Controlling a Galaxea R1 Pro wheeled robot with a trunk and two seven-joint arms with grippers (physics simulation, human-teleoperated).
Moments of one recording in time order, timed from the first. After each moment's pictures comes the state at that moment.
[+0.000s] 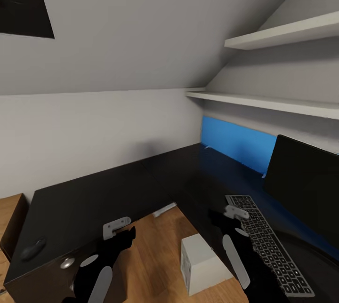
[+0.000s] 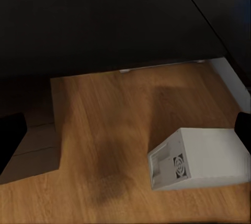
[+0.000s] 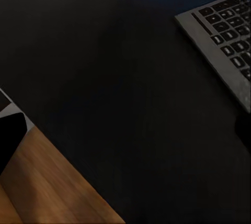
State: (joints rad) left arm -0.09 -0.10 -0.16 -1.61 0.40 0.58 0.47; right arm -0.38 0.06 0.08 -1.15 -0.37 0.35 -0.37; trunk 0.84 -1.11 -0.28
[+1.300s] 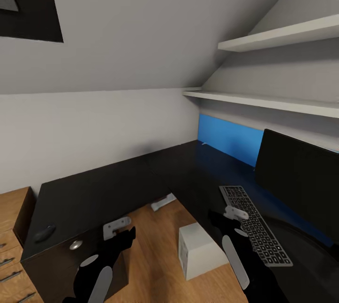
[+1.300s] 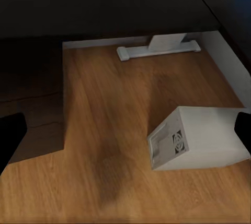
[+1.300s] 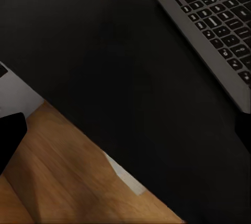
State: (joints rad) left arm -0.09 -0.10 -0.16 -1.61 0.40 0.58 0.47; right arm -0.38 0.06 0.09 -1.14 -0.37 0.35 -0.37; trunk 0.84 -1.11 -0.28
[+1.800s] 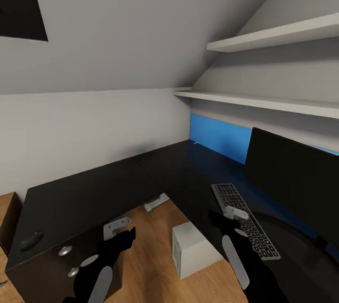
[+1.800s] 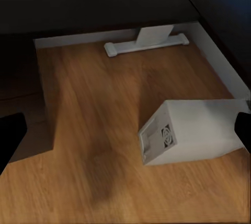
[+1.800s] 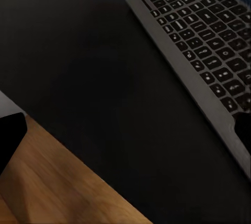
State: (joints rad) left arm -0.09 -0.10 -0.16 -1.61 0.40 0.59 0.47; right arm -0.38 0.06 0.09 -1.14 -0.37 0.35 -0.37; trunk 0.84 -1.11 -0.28
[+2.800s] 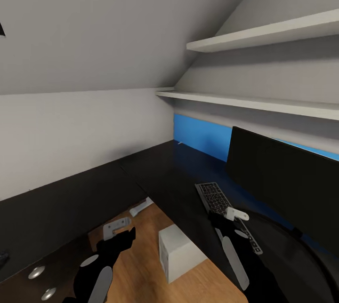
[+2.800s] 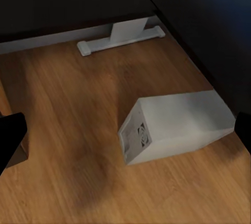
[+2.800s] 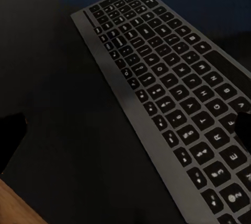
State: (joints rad) left arm -0.09 -0.10 -0.16 -1.61 0.40 0.58 0.47; right arm -0.38 0.06 0.08 -1.12 -0.37 0.33 -0.37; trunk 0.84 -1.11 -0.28
